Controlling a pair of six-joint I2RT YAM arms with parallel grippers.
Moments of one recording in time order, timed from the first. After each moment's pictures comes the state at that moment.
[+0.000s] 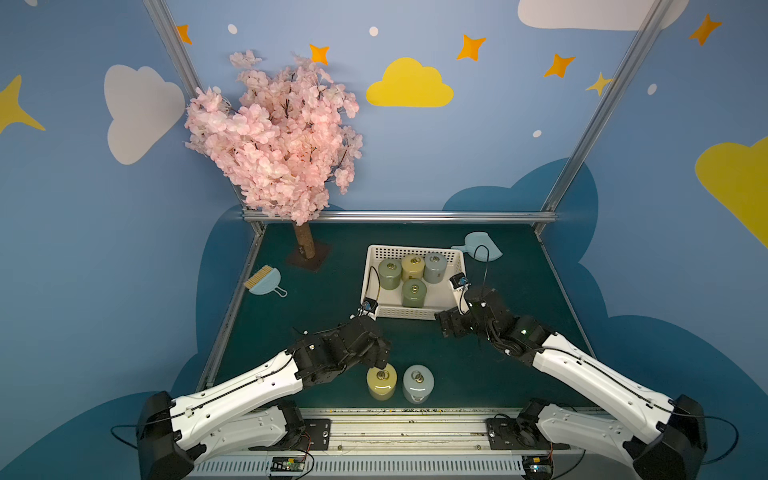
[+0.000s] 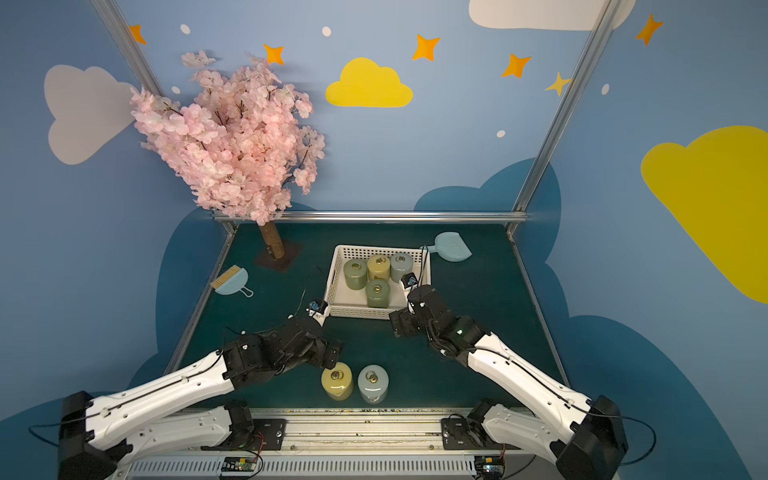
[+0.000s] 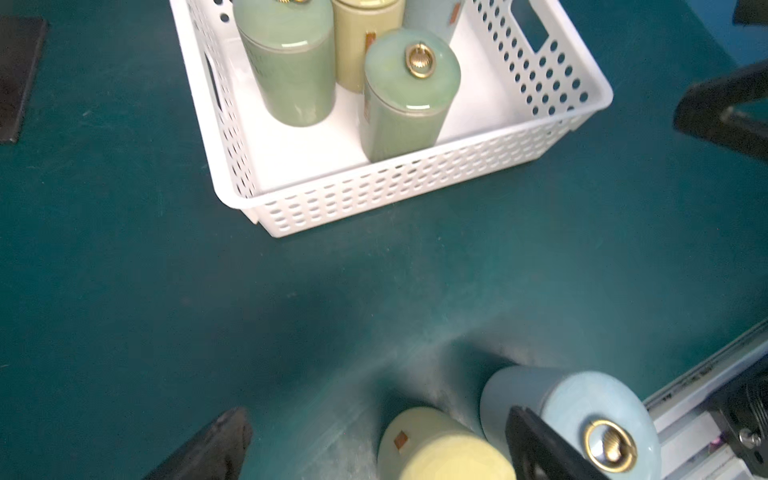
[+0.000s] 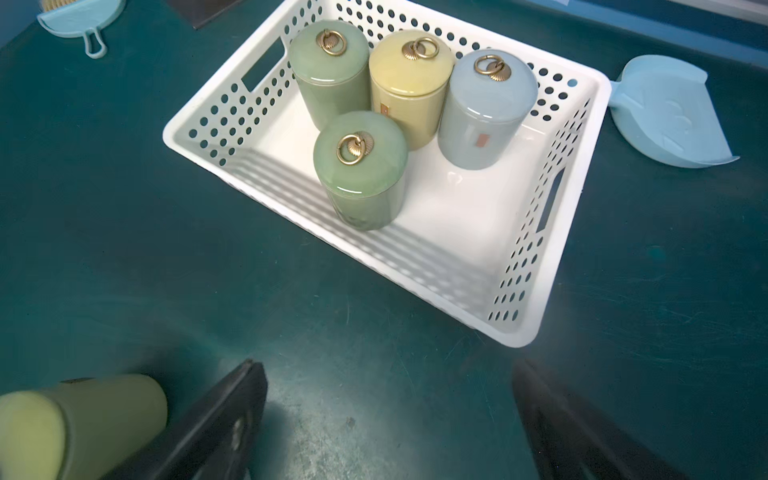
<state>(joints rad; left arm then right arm) -0.96 1.00 0.79 -0.67 -0.29 -0.50 0.78 1.10 0.88 -0.54 0.21 0.22</state>
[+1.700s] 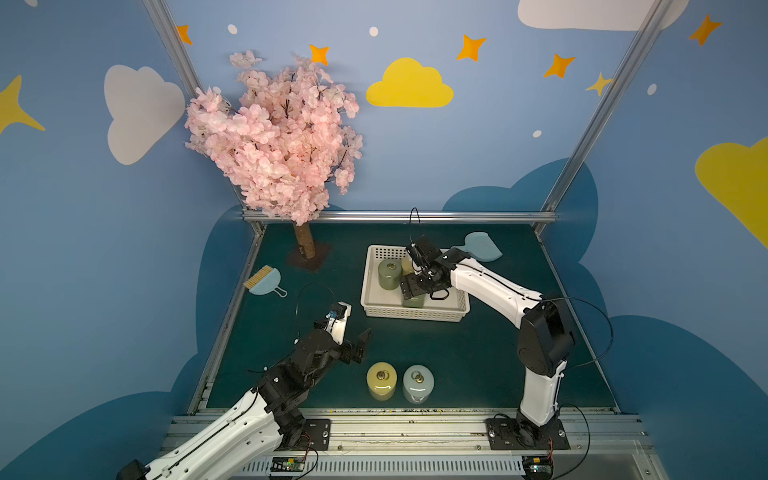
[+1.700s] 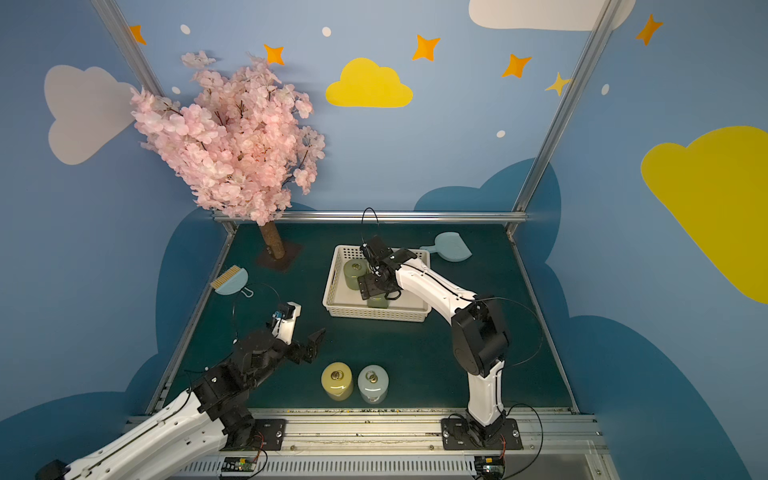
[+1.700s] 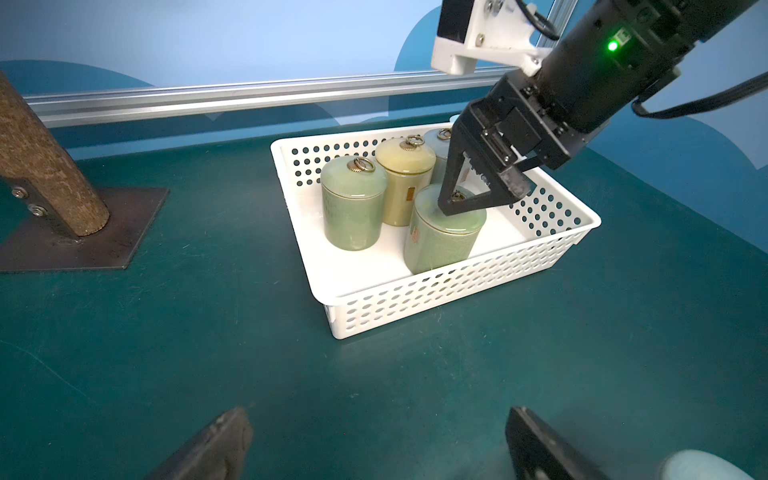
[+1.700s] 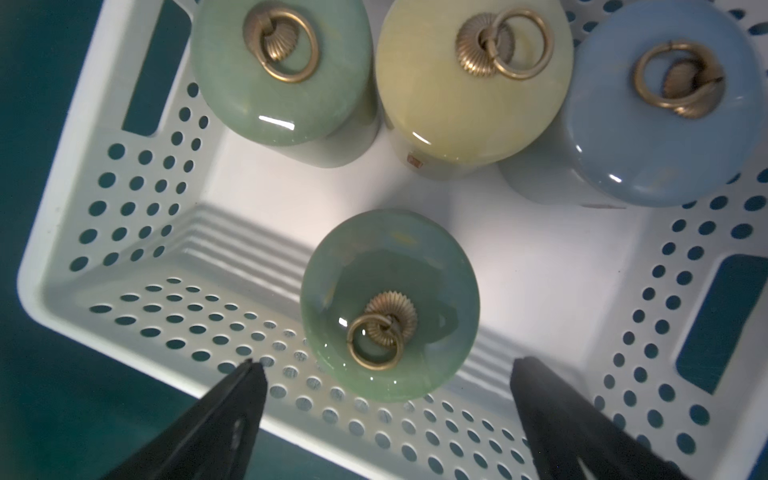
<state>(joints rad) -0.75 0.59 0.38 -0.20 -0.24 -0.21 0.72 1.93 1.65 -0.87 0.09 0.32</state>
